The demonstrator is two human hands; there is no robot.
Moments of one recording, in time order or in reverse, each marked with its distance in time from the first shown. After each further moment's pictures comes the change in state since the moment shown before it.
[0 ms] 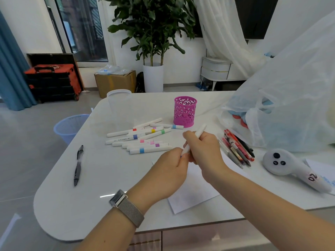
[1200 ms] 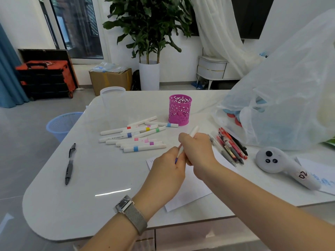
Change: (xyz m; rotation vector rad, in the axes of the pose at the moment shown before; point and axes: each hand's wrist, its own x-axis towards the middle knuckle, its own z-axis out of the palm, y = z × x) left_hand -0.002 0.005 0.019 0.001 0.138 -0.060; right_hand 0.009 0.009 0.002 -0.012 0.035 0.148
